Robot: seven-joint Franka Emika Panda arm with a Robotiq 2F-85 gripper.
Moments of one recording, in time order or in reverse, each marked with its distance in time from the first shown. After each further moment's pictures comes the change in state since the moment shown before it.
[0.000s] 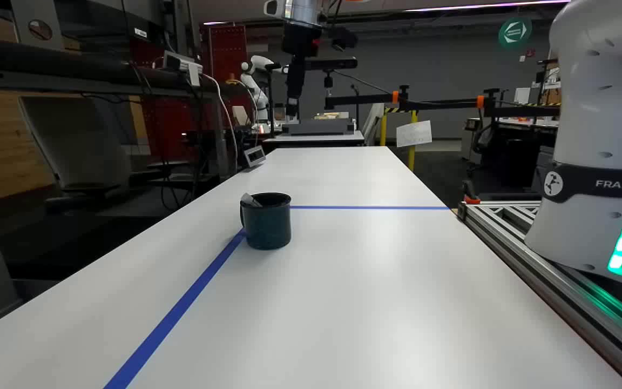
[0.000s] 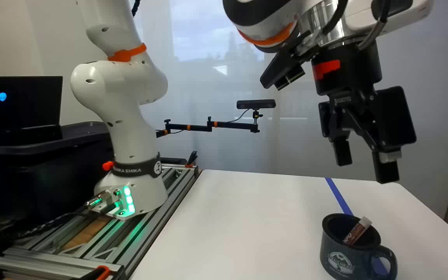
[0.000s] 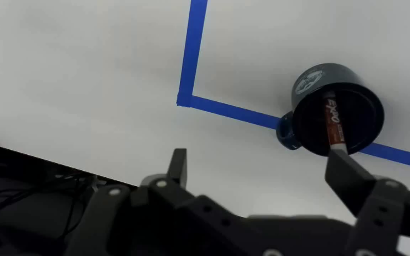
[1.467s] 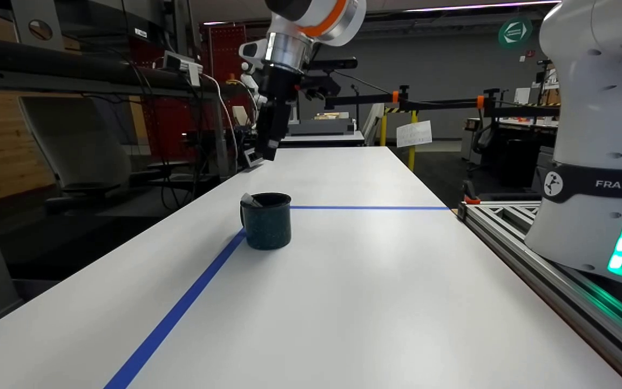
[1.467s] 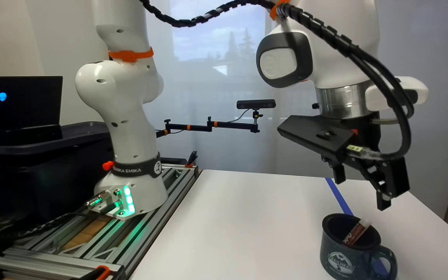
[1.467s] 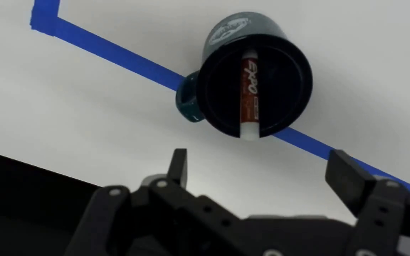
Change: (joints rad) arm 0.175 0.242 -0.020 0.044 0.728 0.115 -0.746
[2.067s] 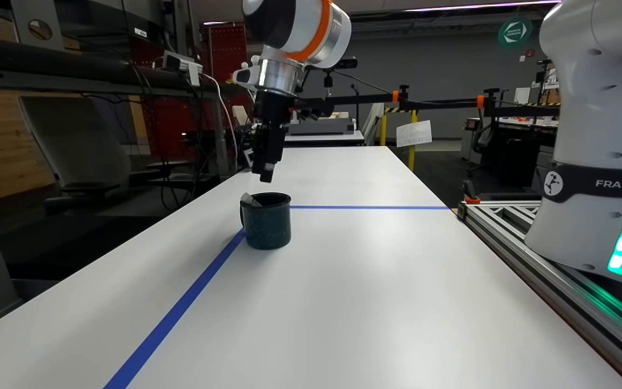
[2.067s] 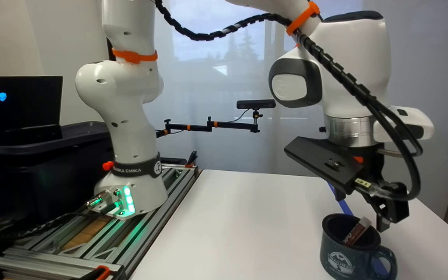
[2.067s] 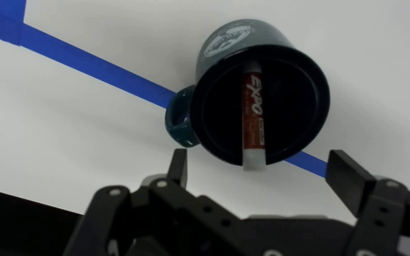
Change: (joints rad) arm 0.000 0.136 0.018 0.066 0.103 0.000 -0.084
